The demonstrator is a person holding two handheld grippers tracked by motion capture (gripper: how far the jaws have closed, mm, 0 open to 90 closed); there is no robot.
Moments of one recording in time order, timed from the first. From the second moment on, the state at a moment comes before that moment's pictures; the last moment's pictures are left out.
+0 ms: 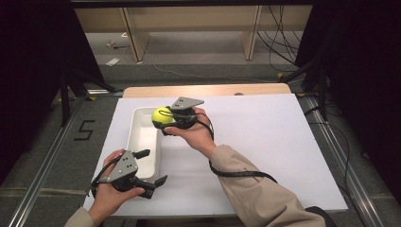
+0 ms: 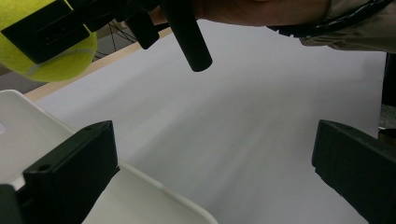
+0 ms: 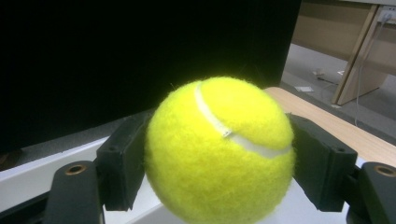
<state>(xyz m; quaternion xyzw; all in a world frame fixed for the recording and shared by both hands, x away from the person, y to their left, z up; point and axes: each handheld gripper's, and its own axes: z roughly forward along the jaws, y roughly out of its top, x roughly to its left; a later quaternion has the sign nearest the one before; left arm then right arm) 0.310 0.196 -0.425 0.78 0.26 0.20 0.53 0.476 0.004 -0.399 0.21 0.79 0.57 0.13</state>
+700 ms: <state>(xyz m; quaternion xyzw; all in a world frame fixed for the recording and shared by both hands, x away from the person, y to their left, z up) 0.310 0.196 -0.425 0.78 0.26 0.20 0.53 0.479 0.008 -0.397 0.21 0.78 0.57 0.13</state>
